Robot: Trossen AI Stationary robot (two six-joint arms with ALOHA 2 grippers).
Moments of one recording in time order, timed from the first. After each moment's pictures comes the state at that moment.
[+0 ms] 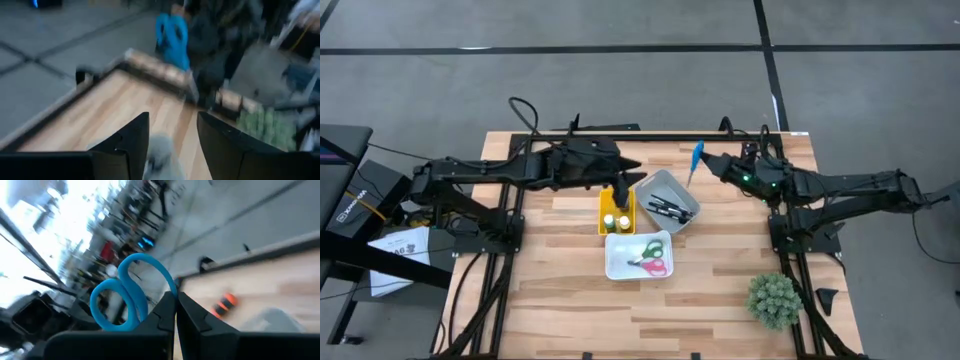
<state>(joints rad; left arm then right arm) 0.06 1.37 1.30 -0.25 -0.24 -0.32 -0.01 0.93 0.77 -0.01 0.64 1.13</state>
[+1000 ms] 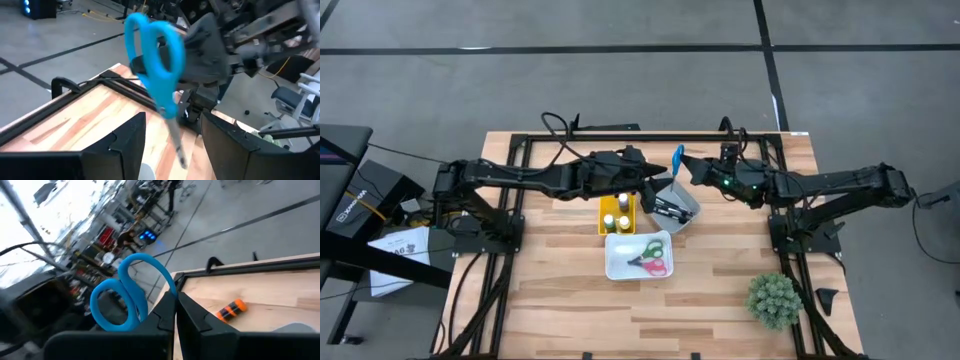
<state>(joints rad) 0.04 1.57 1.30 0.07 -0.27 -0.36 0.02 1.12 0.87 0.10 0.64 0.97</state>
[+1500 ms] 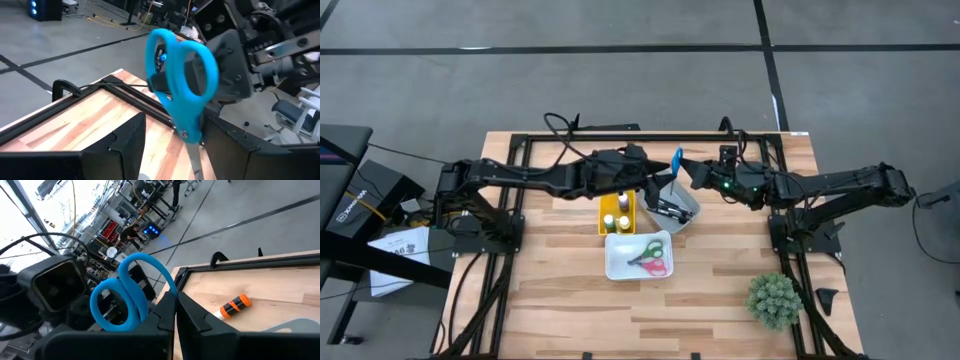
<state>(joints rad) 0.05 1.60 1.30 0.13 -0.28 -0.40 0.04 1.12 0.87 0.10 0.62 0.95</state>
